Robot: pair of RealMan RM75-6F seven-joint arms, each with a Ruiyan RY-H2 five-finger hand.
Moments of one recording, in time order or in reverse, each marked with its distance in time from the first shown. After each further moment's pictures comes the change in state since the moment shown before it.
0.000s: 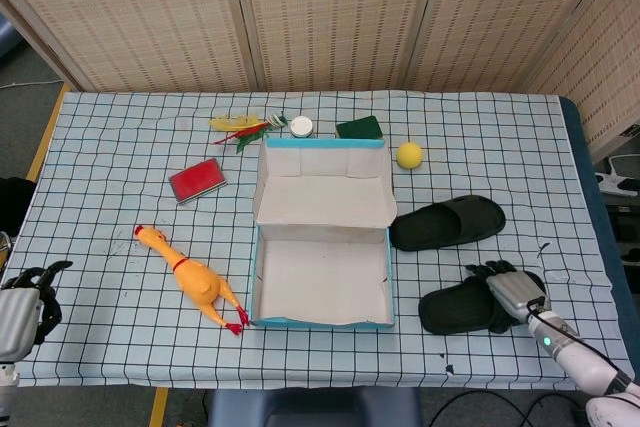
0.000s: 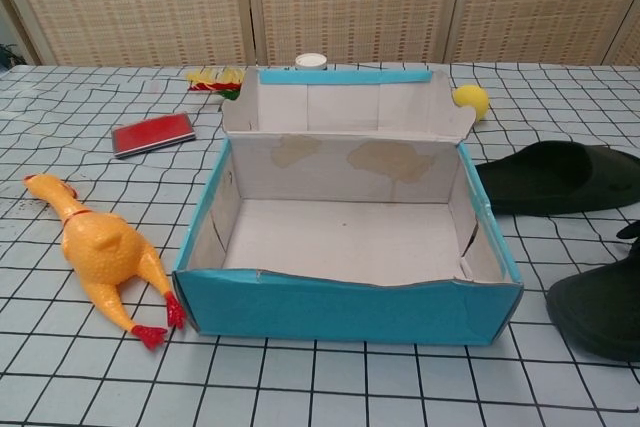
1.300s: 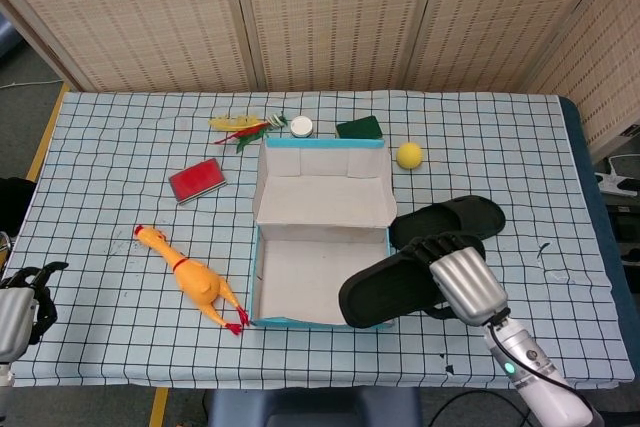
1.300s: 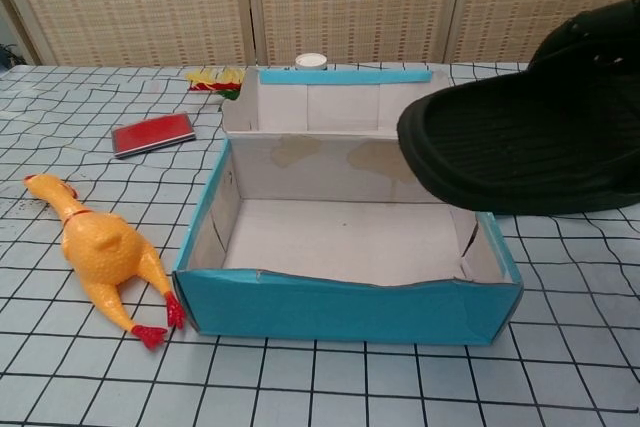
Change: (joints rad) left arm 0.004 0.014 -0.005 -0.006 -0.006 0.008 -0.006; right arm -0.030 0.122 0.137 -0.674 -0.055 0.422 -0.482
